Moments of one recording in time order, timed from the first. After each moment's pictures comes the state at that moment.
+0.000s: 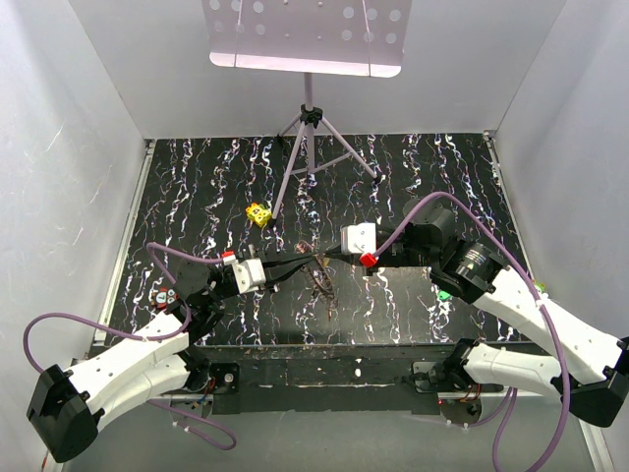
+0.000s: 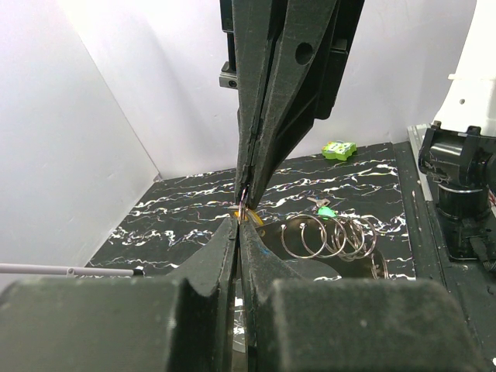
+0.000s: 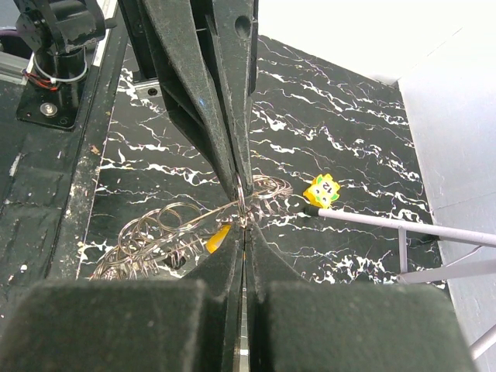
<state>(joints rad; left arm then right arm) -0.76 0.78 0.43 0.73 0.58 0.18 0.91 1.00 1.08 -0.35 -0.57 -0.61</state>
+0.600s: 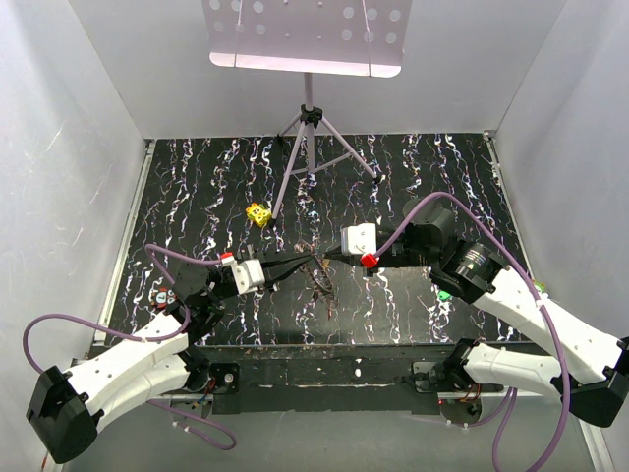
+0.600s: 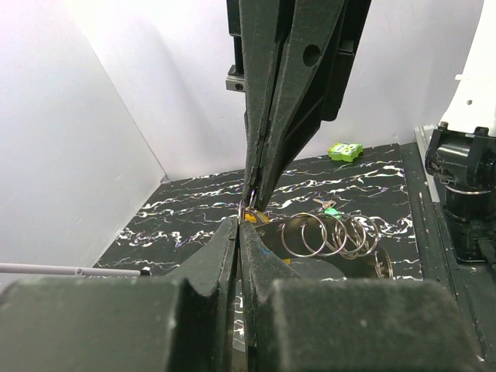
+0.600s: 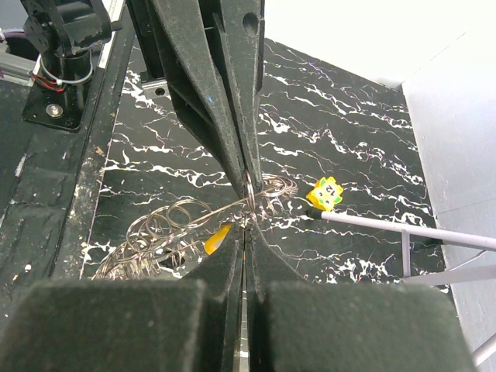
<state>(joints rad) -0.76 0.77 0.43 0.73 0.57 0.19 0.91 1.00 1.08 -0.36 -0.59 -0.61</state>
